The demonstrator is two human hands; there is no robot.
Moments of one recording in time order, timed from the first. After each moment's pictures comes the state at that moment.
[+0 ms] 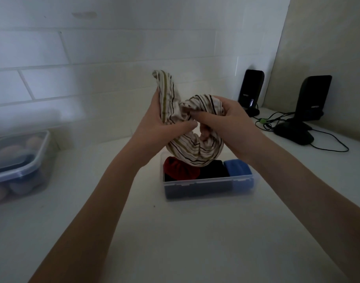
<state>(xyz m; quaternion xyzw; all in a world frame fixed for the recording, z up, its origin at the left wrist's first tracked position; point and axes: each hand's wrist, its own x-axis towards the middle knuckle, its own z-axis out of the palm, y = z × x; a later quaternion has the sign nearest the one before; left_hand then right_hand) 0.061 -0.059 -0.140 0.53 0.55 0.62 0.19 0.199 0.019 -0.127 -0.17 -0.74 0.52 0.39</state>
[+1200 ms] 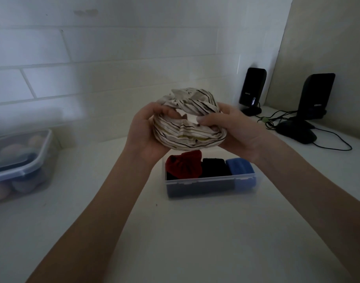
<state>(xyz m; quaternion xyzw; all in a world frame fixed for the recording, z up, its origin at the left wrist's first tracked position) 0.050 -0.050 -0.146 0.28 0.22 0.75 0.56 0.202 0.024 -0.128 -0.11 -0.63 0.72 0.26</state>
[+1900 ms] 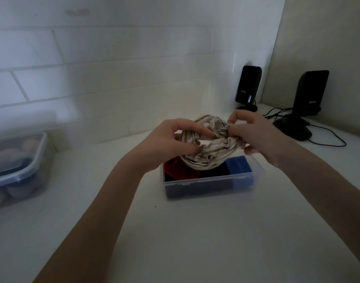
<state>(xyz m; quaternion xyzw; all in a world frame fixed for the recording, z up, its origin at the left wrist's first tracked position) 0.065 -0.055 -0.150 0.60 0.55 0.48 0.32 0.239 0.045 -0.140 -0.39 -0.75 0.45 0.29</state>
